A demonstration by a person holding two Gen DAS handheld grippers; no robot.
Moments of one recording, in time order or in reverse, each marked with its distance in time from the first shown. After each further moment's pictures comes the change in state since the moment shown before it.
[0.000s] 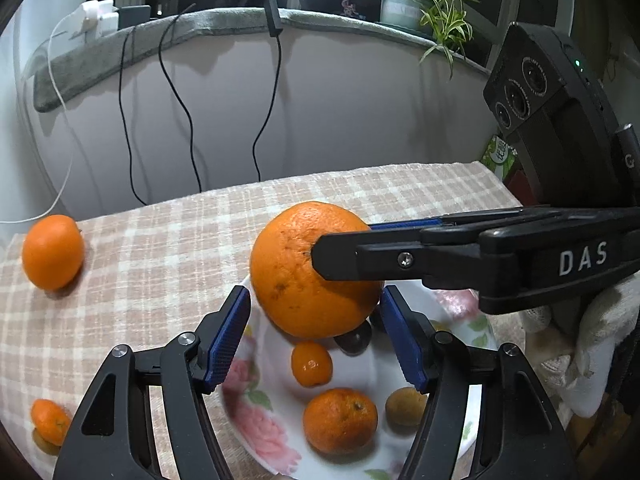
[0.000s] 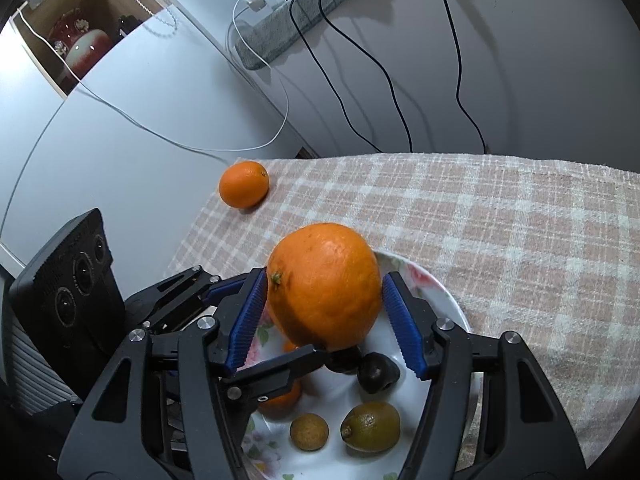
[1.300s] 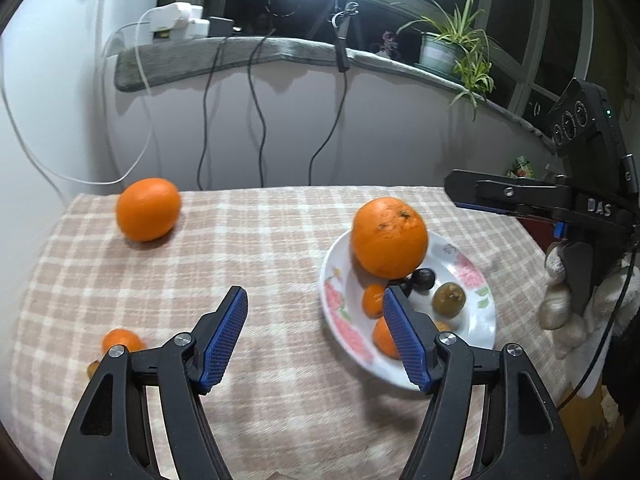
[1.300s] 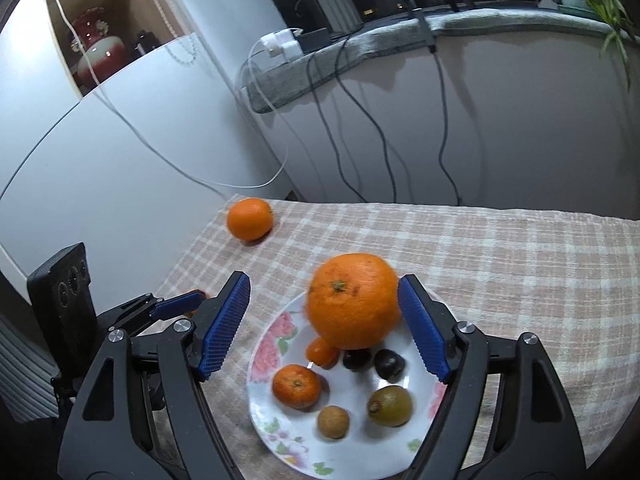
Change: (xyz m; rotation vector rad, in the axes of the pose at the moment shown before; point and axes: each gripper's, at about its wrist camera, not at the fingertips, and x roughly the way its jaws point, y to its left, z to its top) left arm -0.077 0.049 -0.039 -0.112 -0.078 0.062; right arm -0.048 0.050 -0.013 -0.081 -0.174 -0.120
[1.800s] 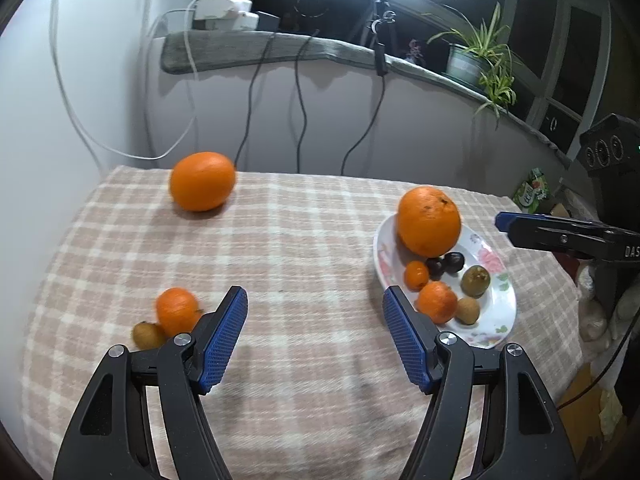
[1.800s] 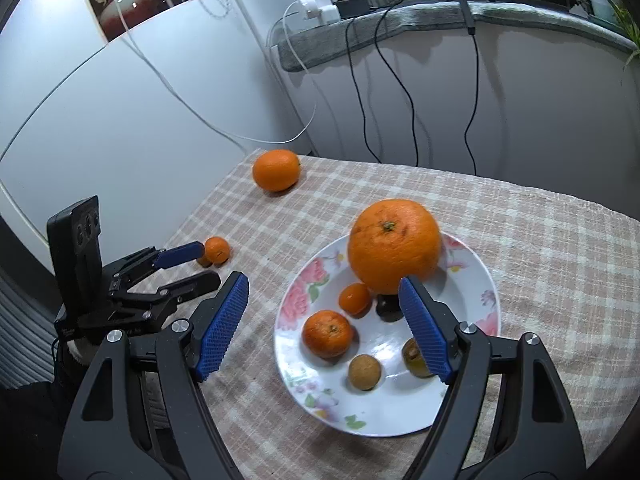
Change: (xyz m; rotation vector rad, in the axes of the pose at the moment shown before) left arm -0.024 0.039 -0.022 -0.071 -0.011 0.041; right arm -0.004 0.033 -0.028 -0.100 0.115 0.011
